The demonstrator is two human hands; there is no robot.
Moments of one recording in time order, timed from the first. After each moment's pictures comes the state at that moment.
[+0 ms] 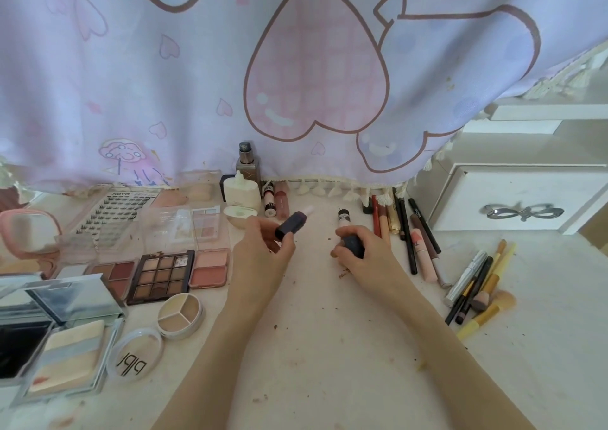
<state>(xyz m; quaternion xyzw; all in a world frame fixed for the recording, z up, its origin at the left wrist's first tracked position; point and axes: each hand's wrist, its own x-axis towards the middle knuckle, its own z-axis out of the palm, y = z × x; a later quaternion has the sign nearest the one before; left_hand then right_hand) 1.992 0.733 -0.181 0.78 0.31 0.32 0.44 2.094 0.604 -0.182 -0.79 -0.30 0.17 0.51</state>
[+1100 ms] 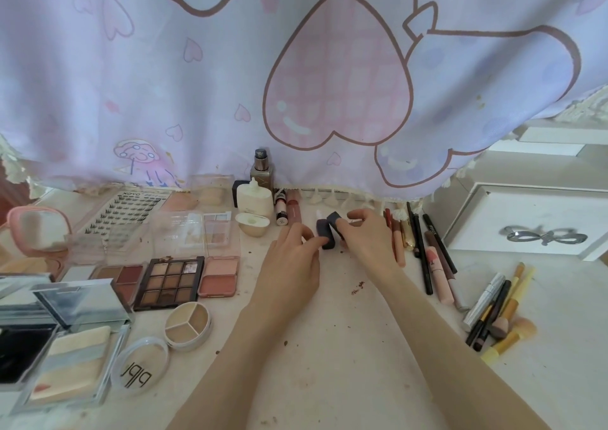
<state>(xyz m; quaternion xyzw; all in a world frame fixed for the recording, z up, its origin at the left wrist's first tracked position) 2.016 0.743 -0.201 0.94 0.14 0.25 0.18 2.123 0.664 -0.170 -0.83 -0.16 0.12 0.52</state>
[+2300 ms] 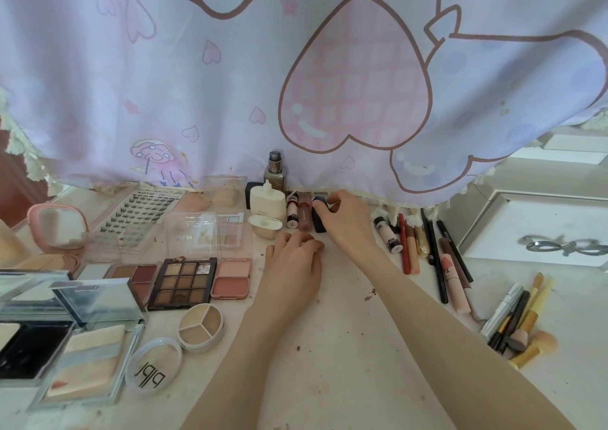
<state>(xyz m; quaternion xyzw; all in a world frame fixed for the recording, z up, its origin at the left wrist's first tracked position) 2.012 0.752 -0.197 0.94 0.23 0.18 0.17 2.129 0.717 -0.167 -0.86 -0.29 0.03 0.42</state>
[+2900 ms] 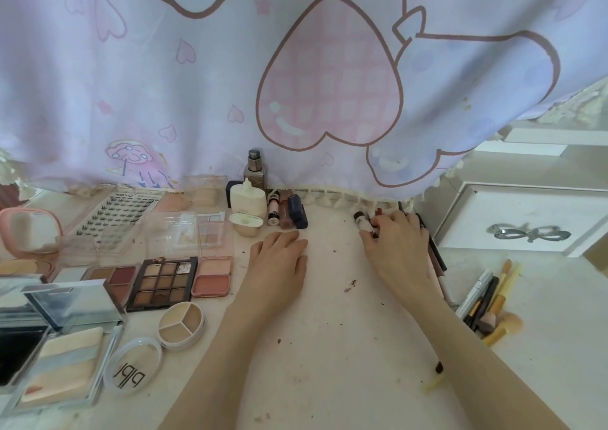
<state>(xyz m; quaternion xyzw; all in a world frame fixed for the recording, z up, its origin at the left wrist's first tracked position) 2.012 0.749 -0.197 0.96 0.21 0.13 0.16 2.135 0.618 -0.176 -0.94 -0.25 -0.13 0.16</state>
